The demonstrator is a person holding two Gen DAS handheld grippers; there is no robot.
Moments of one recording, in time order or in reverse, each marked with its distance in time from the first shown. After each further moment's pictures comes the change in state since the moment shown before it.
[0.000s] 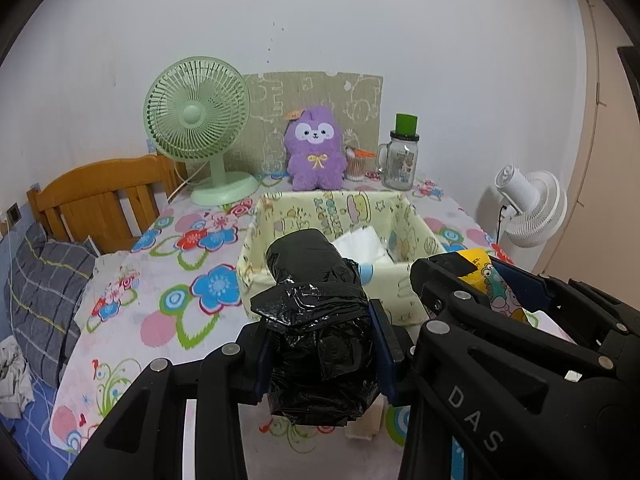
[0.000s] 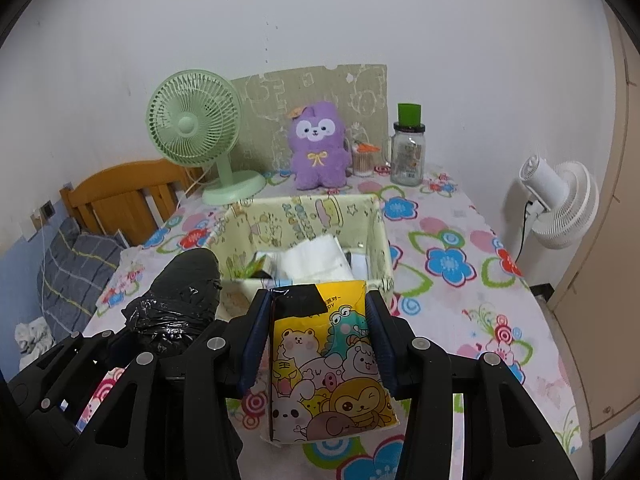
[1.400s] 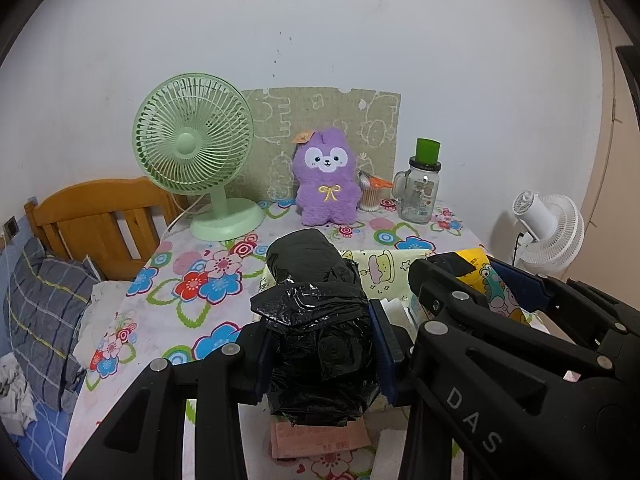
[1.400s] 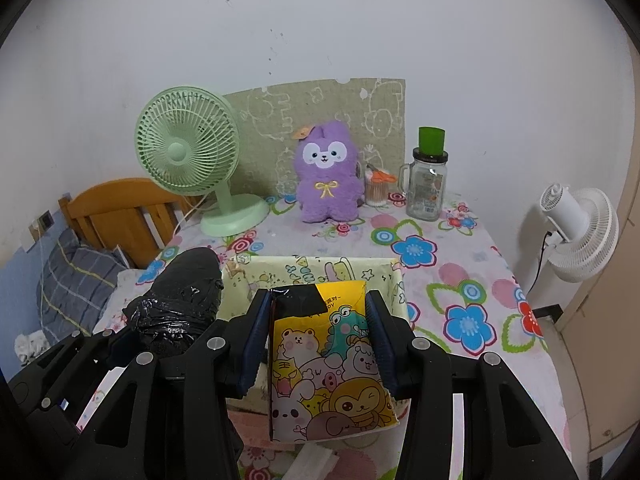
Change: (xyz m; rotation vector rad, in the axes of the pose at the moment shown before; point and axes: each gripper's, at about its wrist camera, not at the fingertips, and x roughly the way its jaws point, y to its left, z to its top) left arm 0.041 0.016 0.065 -0.011 -0.024 0.017; right arm 0.053 0.002 0.068 -0.017 -0.010 0.024
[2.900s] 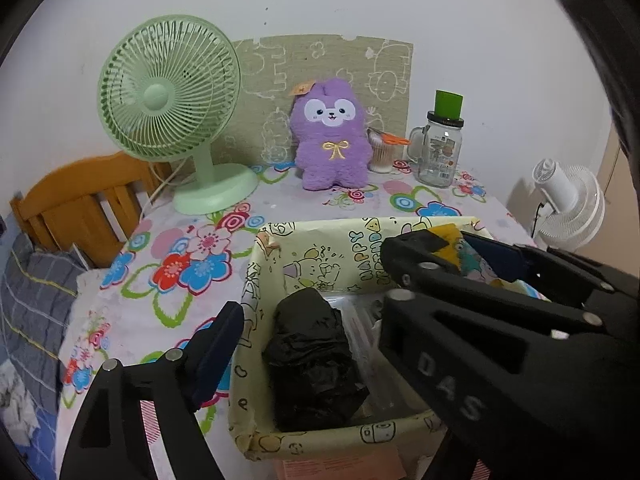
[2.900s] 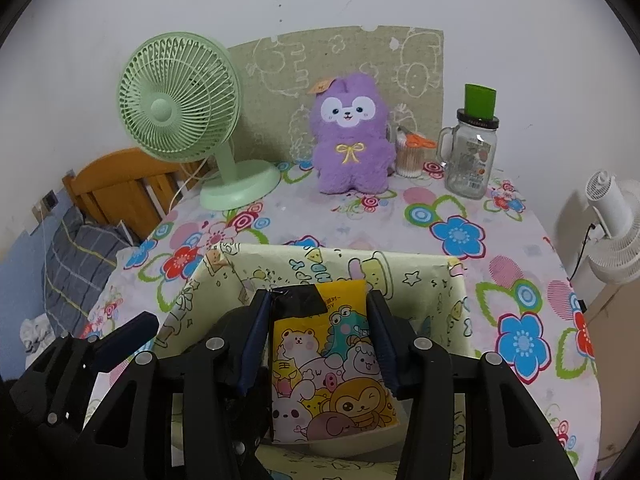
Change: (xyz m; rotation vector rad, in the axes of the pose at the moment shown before) left arm 0.081 0.010 -0.003 0.029 0.124 0.002; right arm 0.095 0.003 0.005 -0.024 0.122 0.084
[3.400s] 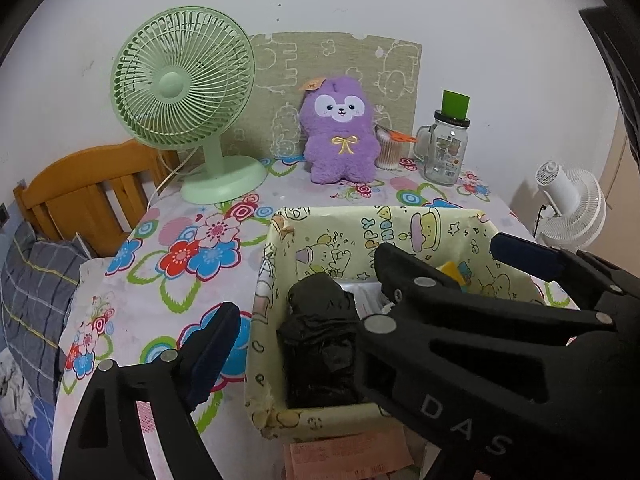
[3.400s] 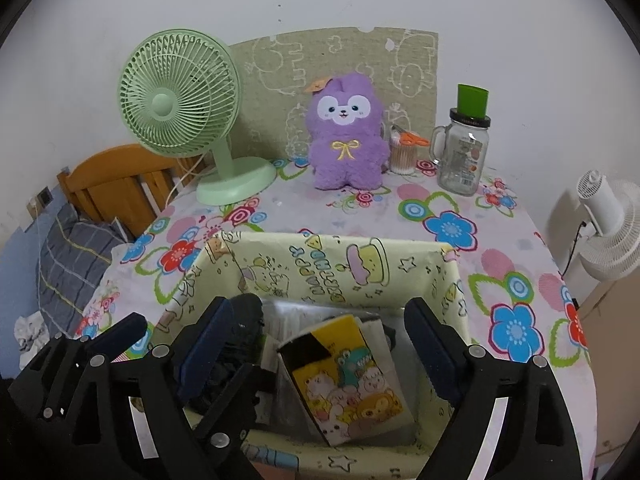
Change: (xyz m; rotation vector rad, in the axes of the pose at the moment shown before) left arm -0.005 0.010 -0.010 -0.030 0.006 0.002; right arm -0.010 0.003 -0.011 0.002 -0.005 -0.042
